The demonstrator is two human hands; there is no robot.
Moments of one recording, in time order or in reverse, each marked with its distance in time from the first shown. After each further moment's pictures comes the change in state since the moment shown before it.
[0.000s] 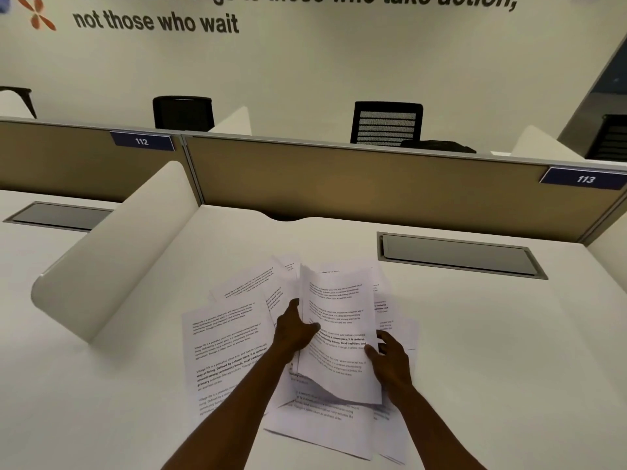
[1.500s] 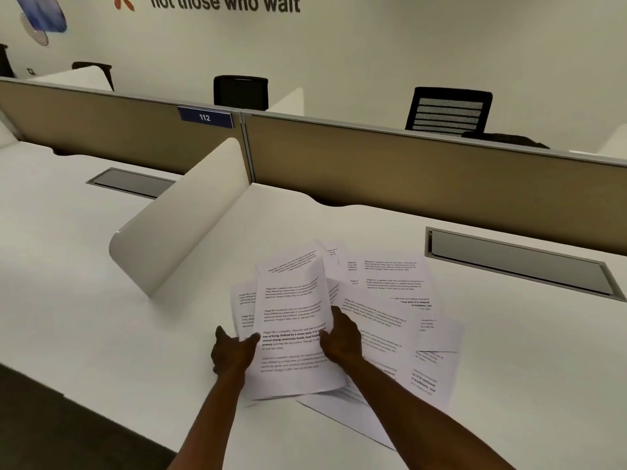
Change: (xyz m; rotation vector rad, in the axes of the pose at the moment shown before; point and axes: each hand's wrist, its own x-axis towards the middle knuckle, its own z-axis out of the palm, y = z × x) left_hand -0.061 -0.126 -0.113 -0.188 0.578 -0.448; right_hand -0.029 -0.056 0.139 -0.471 -0.346 -0.259
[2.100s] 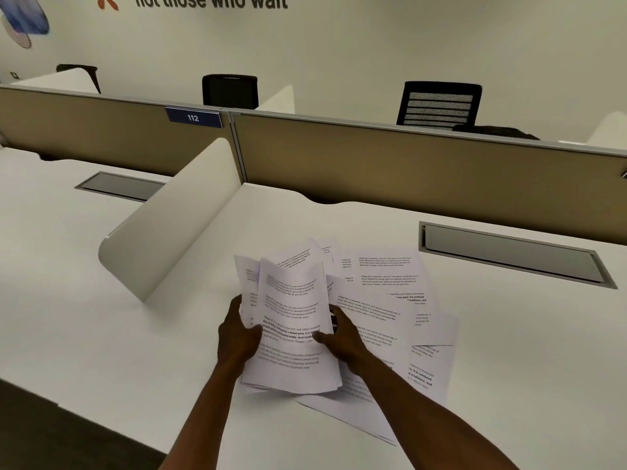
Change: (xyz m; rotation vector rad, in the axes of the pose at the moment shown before) left_hand -0.018 0.038 -0.007 -0.033 -0.203 0.372; right_hand 0.005 0.020 -0.009 0.426 -0.140 0.042
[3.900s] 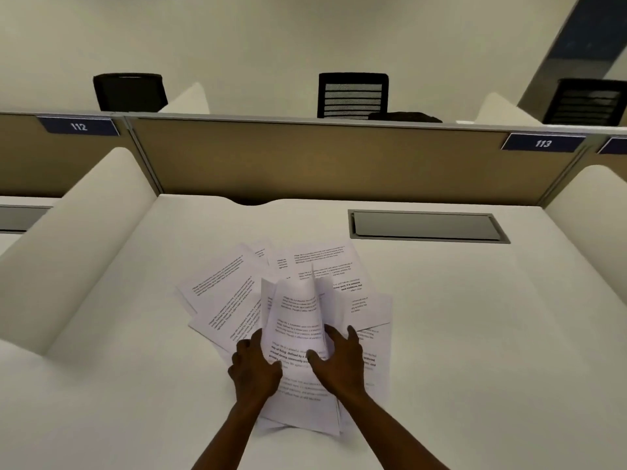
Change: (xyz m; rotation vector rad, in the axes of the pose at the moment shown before) left_hand -0.055 0.005 0.123 0.566 -0.212 0.116; right_hand -0.086 0.024 -0.050 -0.299 0.449 0.181
